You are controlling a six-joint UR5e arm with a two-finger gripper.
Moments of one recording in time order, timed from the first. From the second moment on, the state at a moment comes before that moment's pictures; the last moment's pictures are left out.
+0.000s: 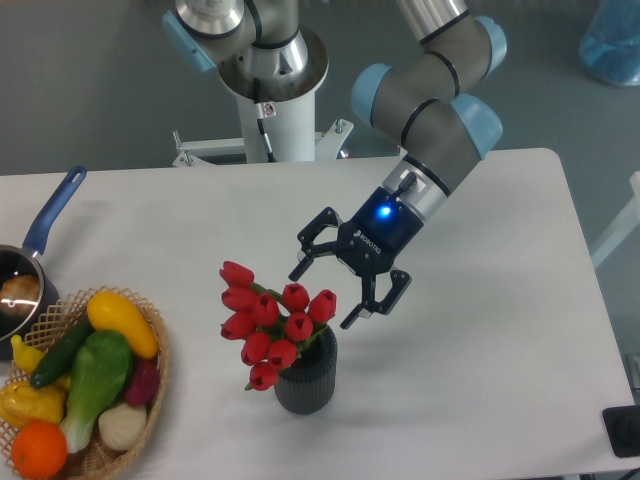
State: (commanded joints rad) arm 2.69 -1.90 -1.84 -0.83 0.42 1.39
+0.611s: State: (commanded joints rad) arm 2.66 -1.93 -1.81 -0.83 0.38 1.39
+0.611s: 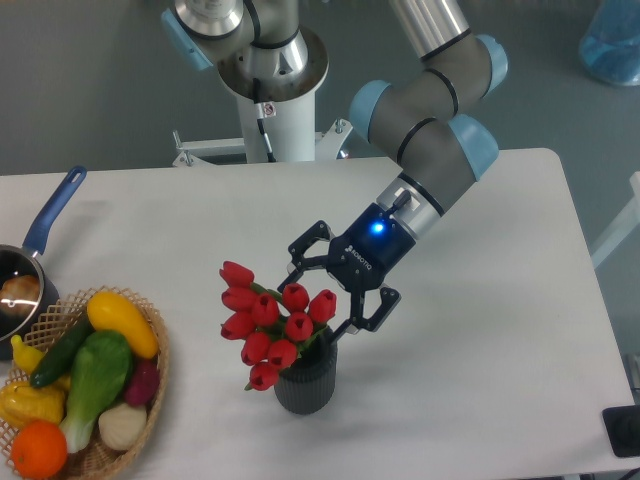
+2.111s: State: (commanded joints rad) arm 2.68 -1.88 -1.76 -0.83 0.30 1.25
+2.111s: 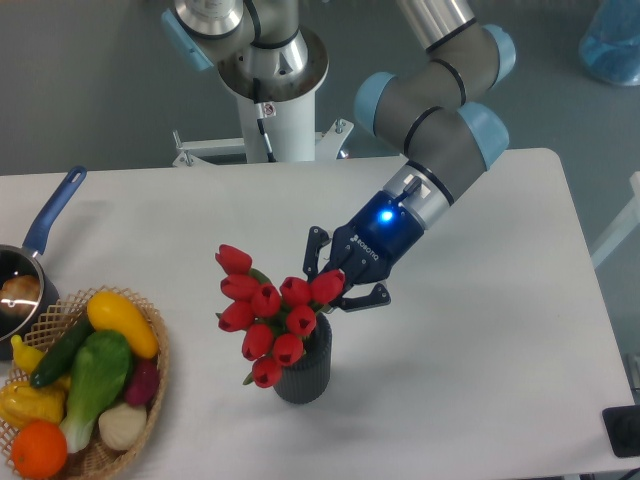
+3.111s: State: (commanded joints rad) arm 2.70 -1.80 -1.73 -0.83 0.19 1.19
